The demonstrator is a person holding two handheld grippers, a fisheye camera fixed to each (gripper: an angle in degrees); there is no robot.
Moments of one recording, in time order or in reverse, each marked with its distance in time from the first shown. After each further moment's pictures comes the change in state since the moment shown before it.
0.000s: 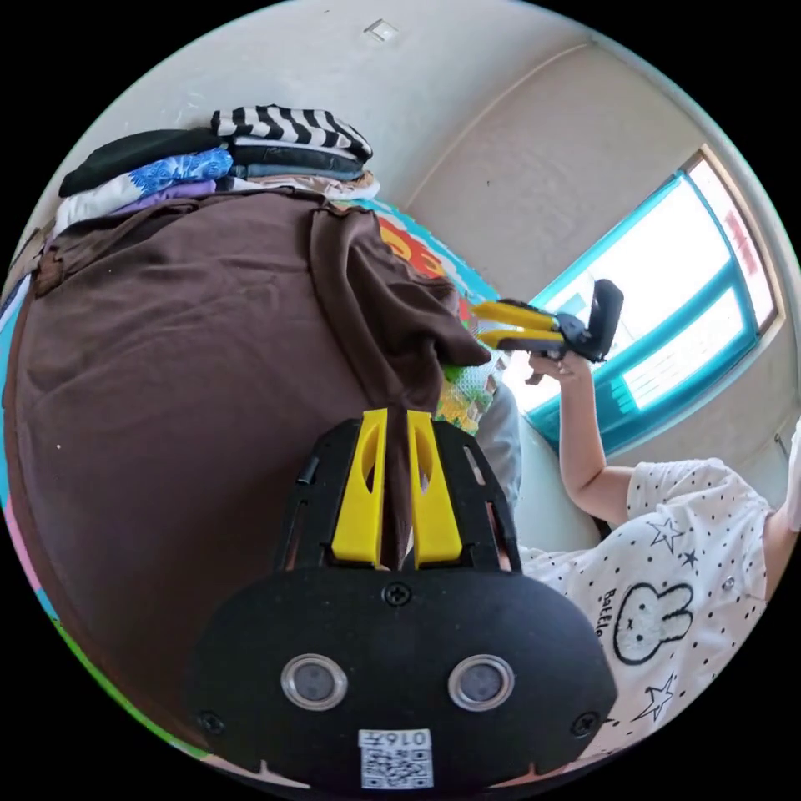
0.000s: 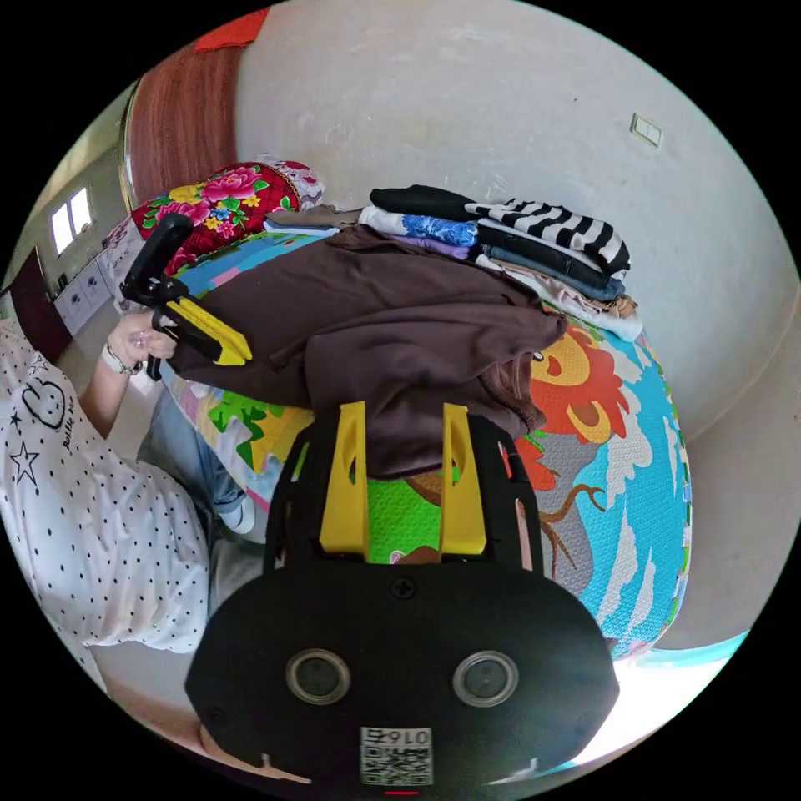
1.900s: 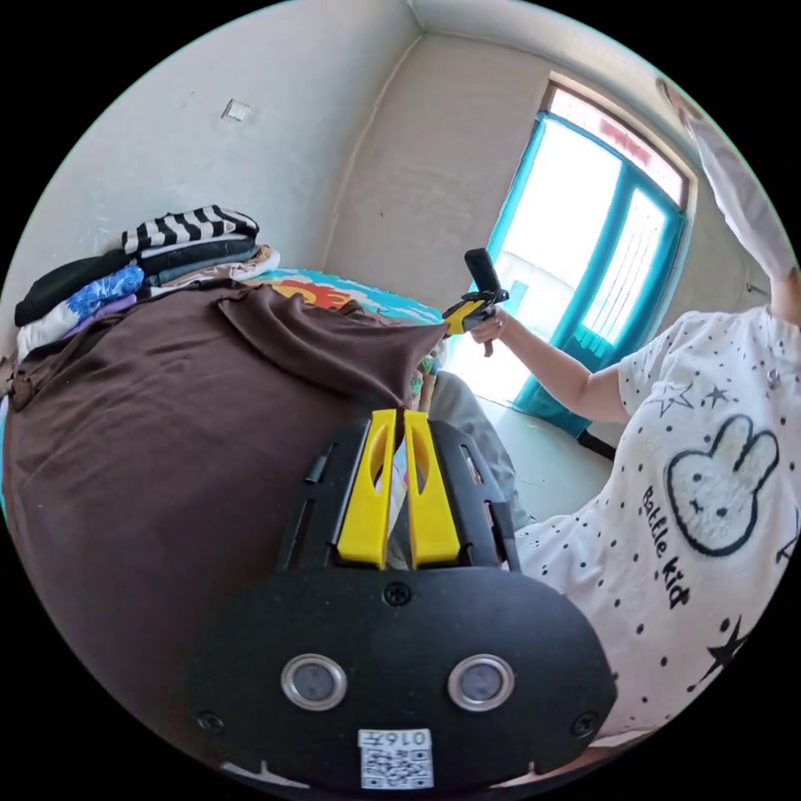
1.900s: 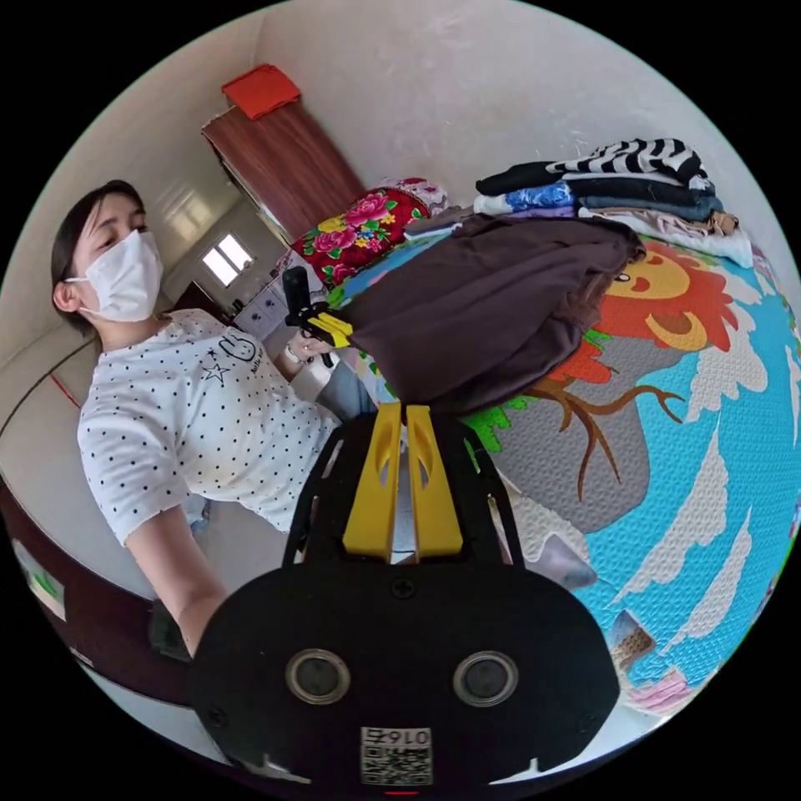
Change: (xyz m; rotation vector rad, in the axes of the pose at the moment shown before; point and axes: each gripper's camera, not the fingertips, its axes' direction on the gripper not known) left arm 0.136 0.039 0.005 0.142 -0.043 0.436; right arm 0.031 0.343 0.150 -0.027 -0.658 -0.054
